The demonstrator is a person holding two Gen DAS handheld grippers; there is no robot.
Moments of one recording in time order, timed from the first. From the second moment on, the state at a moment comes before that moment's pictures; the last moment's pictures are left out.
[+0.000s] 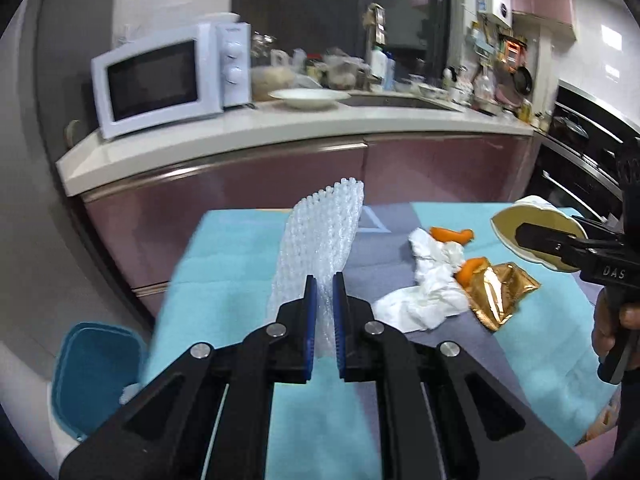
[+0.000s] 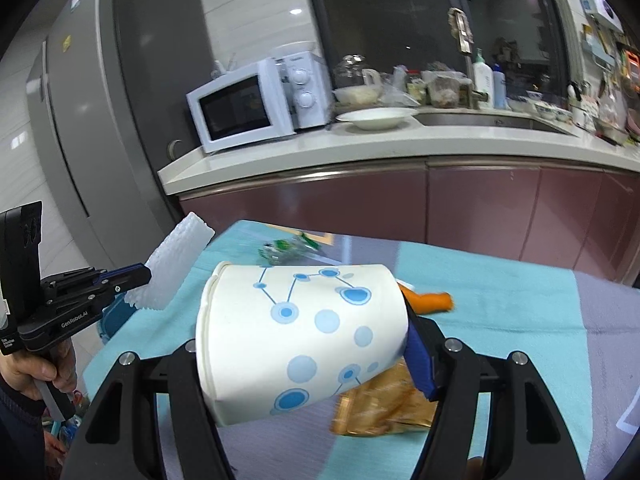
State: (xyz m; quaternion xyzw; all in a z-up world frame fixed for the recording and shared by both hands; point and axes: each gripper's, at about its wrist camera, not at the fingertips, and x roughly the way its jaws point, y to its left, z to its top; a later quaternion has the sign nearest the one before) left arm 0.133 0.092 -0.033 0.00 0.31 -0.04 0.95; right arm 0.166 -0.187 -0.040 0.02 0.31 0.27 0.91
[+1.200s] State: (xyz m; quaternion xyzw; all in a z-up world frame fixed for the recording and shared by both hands) left arm 0.030 0.390 -0.120 -0.12 0.36 0.19 0.91; right arm 0.164 0.223 -0.075 -0.17 0.37 0.49 0.77
